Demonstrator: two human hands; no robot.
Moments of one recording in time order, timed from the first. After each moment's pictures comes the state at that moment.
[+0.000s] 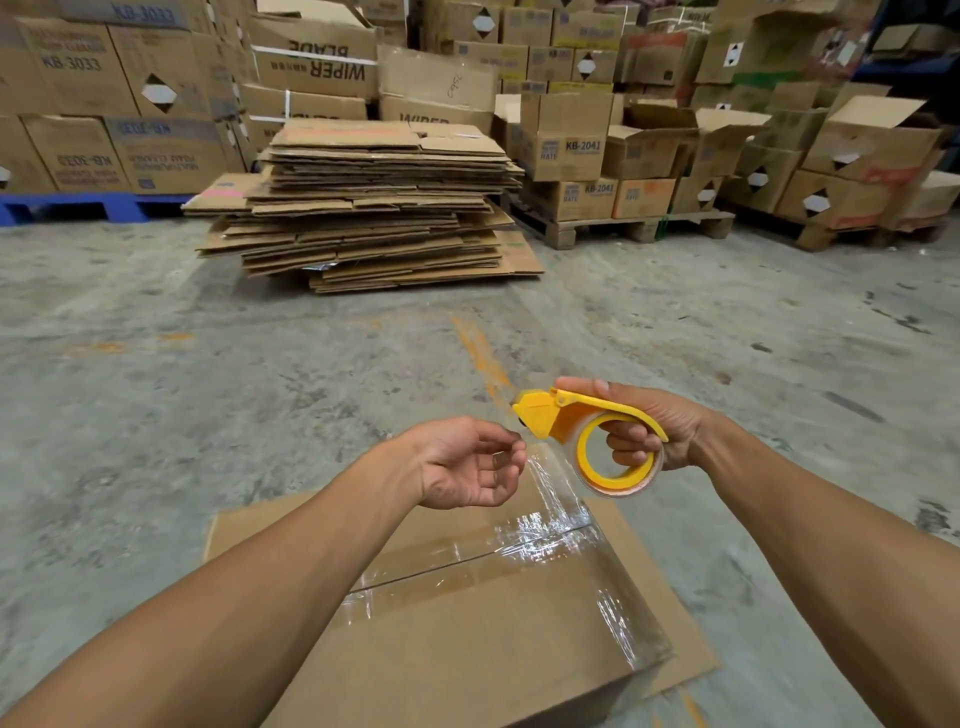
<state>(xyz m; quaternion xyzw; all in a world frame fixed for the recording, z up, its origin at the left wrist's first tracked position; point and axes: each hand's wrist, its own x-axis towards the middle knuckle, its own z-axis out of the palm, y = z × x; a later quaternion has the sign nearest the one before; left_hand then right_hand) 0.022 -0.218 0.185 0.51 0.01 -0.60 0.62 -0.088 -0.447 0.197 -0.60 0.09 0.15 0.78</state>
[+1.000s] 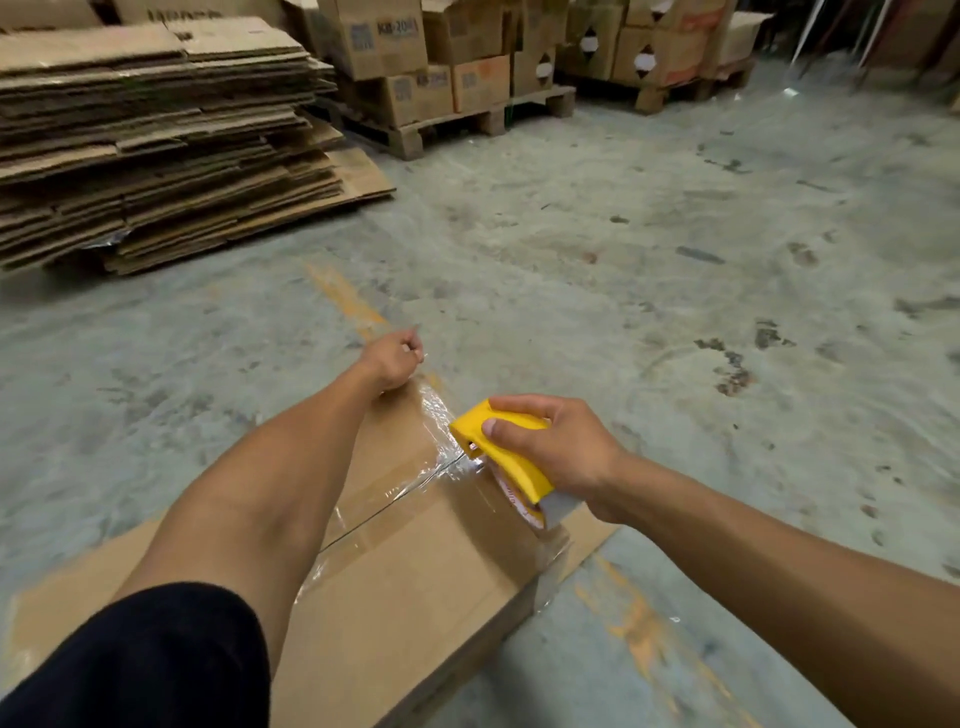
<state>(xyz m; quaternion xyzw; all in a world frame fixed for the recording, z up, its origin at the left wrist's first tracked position) 0.096 -0.376 0.078 0.85 -0.37 -0.20 0.31 -0.182 -0.377 0.137 -0.68 0.38 -0.14 0.61</state>
